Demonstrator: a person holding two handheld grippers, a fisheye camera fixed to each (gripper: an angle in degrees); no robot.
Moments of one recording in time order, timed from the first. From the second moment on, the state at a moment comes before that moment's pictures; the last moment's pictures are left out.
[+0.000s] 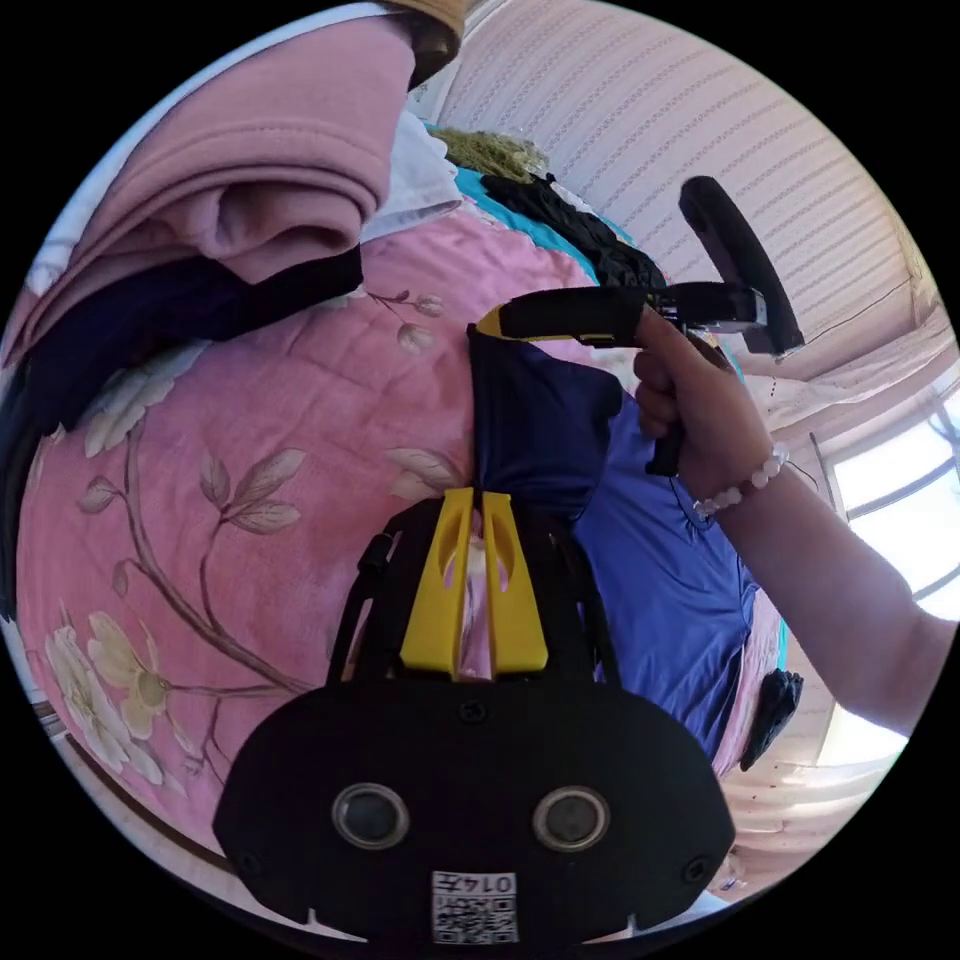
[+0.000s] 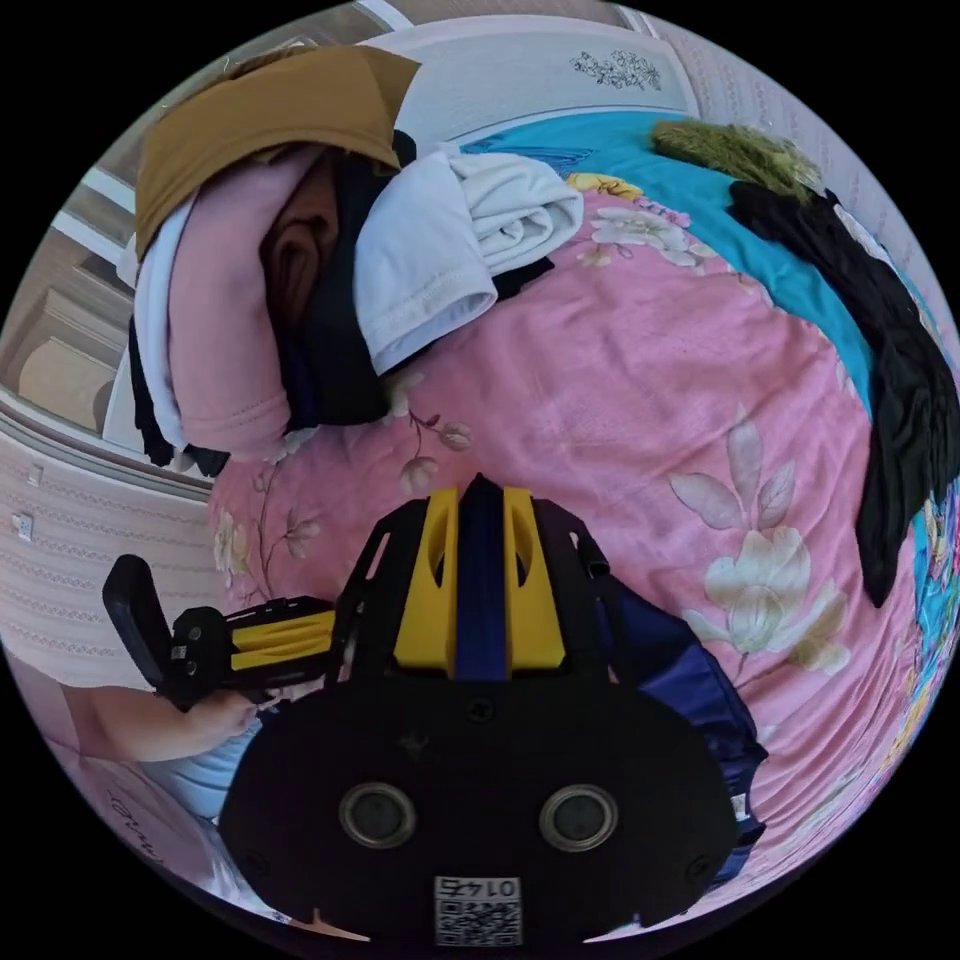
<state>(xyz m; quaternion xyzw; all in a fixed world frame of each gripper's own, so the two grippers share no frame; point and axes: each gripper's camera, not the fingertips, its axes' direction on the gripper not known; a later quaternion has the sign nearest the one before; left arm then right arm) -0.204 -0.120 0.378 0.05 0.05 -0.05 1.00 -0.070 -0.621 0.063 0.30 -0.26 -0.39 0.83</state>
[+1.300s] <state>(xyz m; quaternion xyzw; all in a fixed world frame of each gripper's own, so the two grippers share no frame) 0.416 -0.138 0.553 -0.12 0.12 0.60 0.78 0.514 -0.388 0.377 0.35 -0.54 0.24 0.73</state>
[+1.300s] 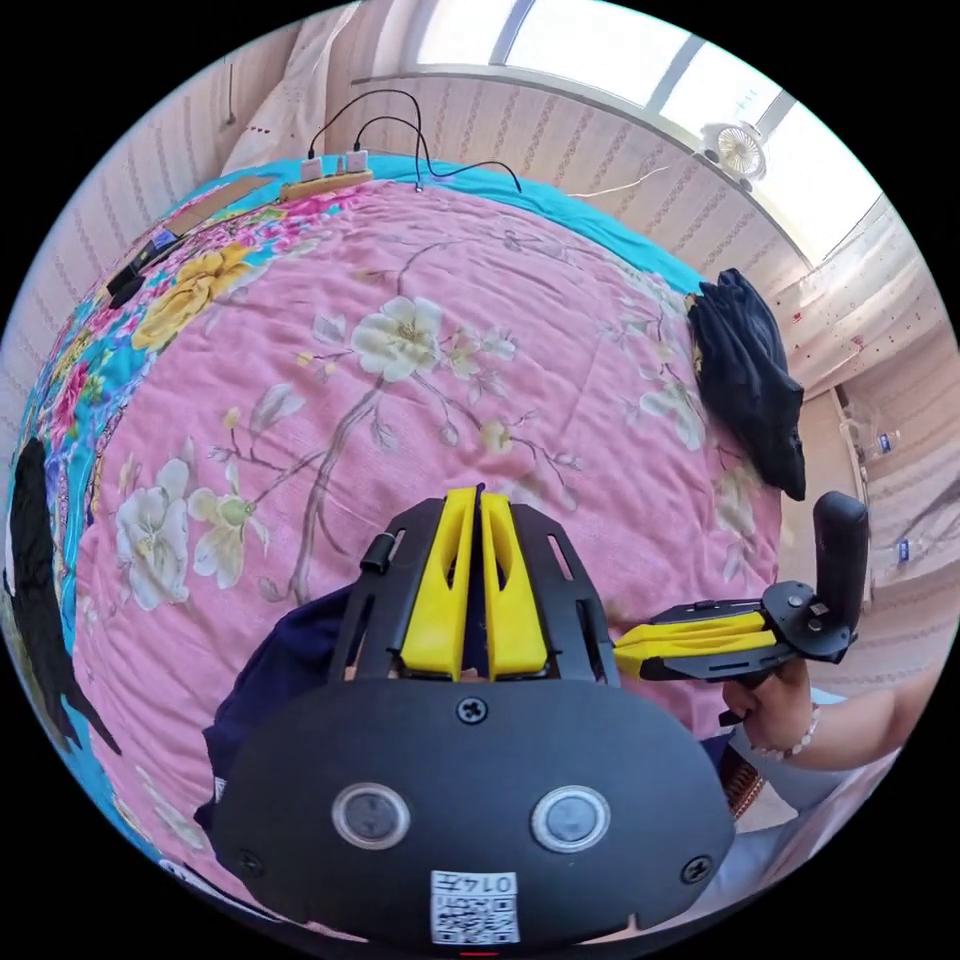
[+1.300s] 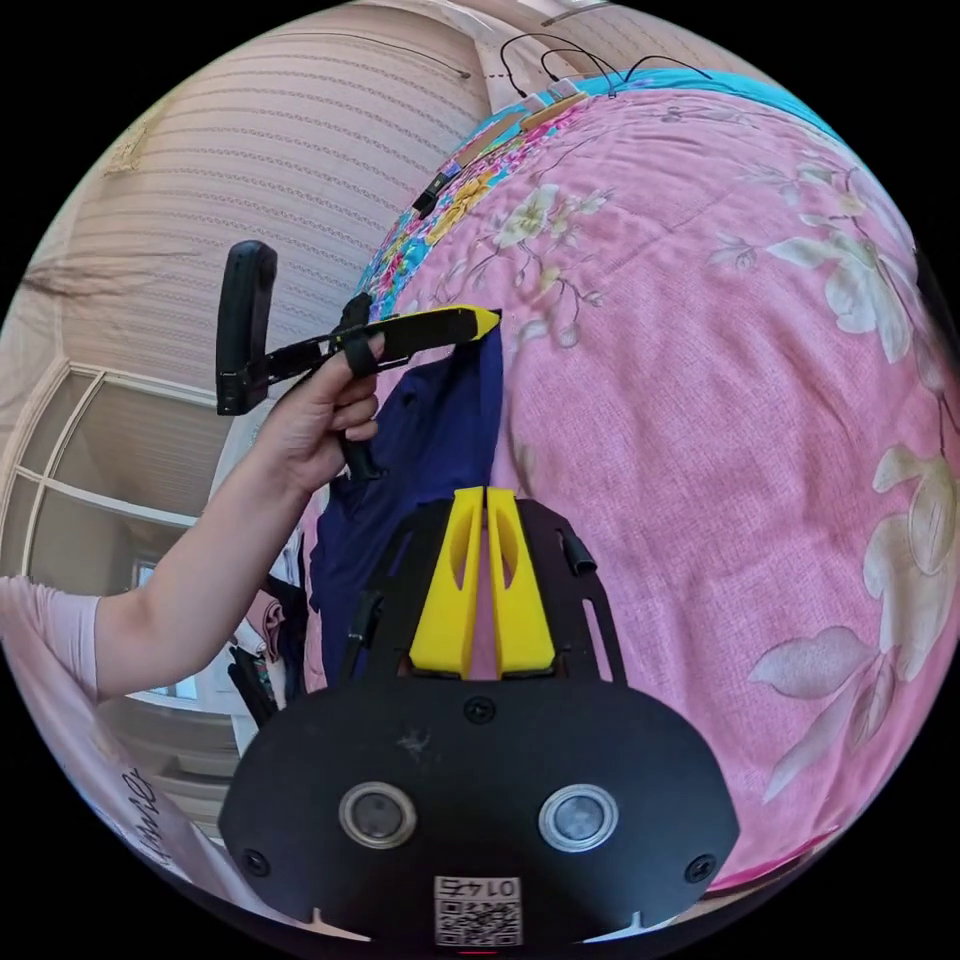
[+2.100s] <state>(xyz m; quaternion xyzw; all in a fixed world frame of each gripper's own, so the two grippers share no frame) 0.109 -0.157 0.476 -0.06 0.17 0.28 0.94 0.372 -0.406 0.291 0.31 -0.44 -0.02 0.84</state>
